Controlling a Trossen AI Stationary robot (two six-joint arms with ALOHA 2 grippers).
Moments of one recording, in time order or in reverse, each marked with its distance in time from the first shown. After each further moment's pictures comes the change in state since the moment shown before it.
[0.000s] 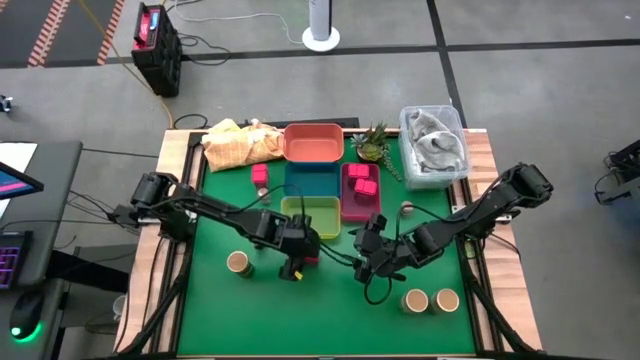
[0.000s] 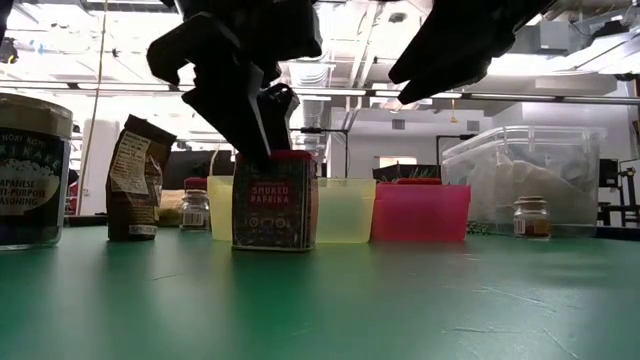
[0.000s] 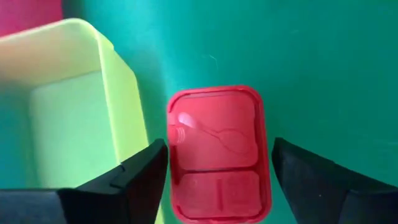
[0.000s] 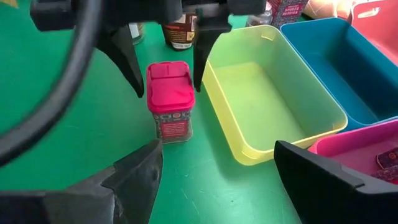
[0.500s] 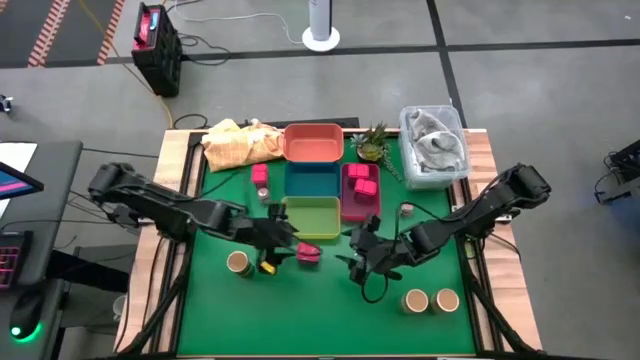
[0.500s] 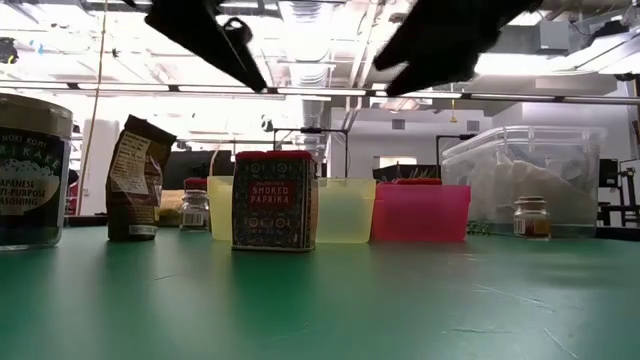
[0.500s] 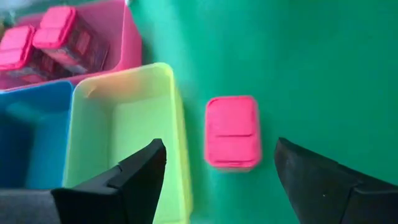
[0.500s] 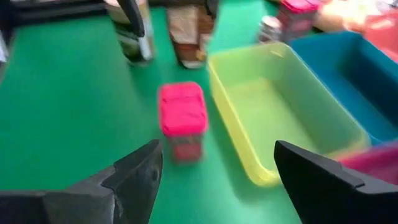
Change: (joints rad) left arm -0.068 -0.386 -0.217 0.116 -0.138 -0.061; right arm -0.029 0.027 0.001 0.123 -0.033 -0.030
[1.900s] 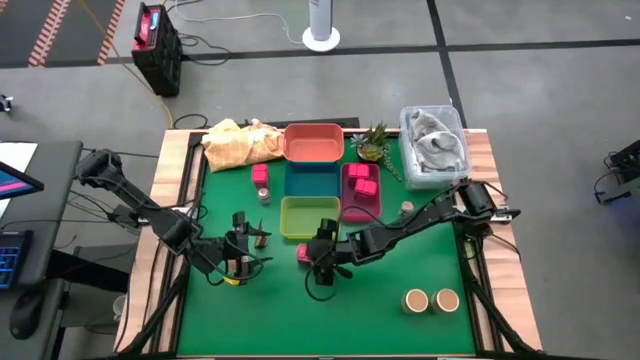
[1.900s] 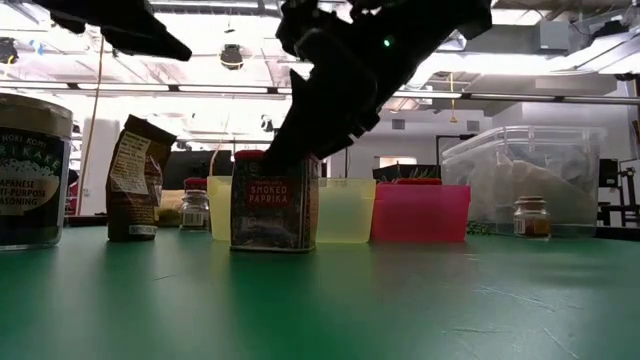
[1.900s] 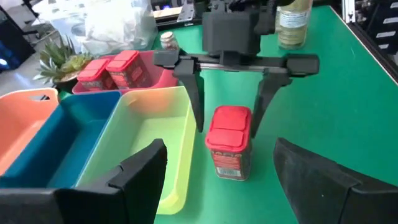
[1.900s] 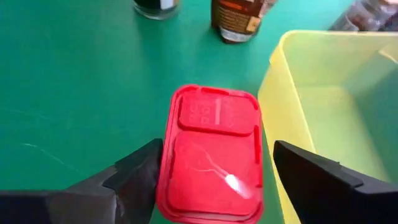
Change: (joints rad) left arm -0.339 -0.332 -0.390 0.303 -0.490 -0.197; right arm -0.139 0.433 0.319 0.000 -0.251 -0.251
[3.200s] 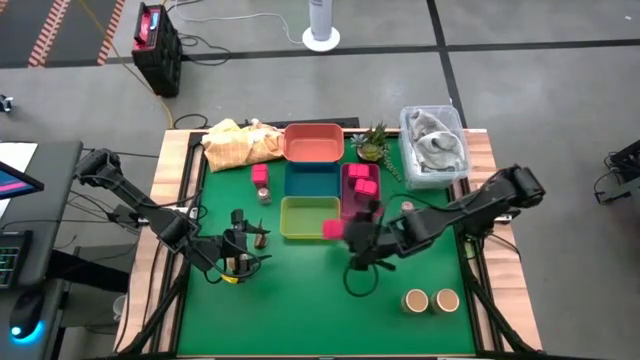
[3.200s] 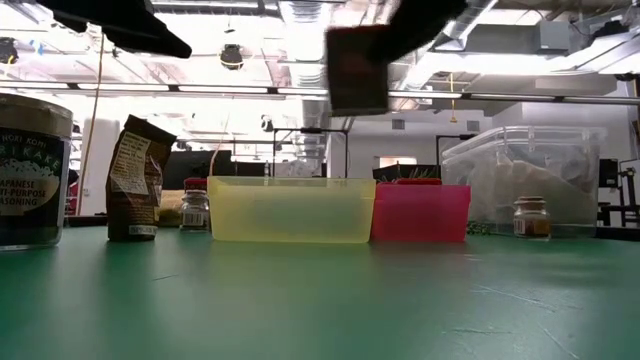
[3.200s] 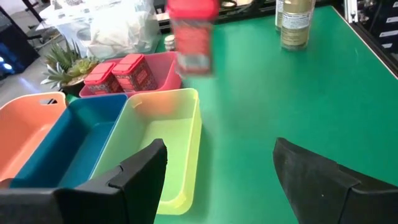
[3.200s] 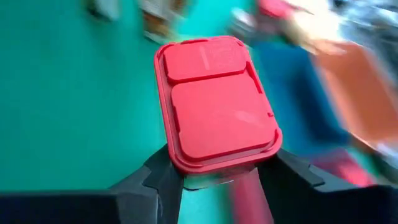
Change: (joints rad) left arm 0.001 -0.028 0.000 -0.026 -0.001 0.022; right arm 0.074 -0.385 0.000 -0.523 0.278 0.074
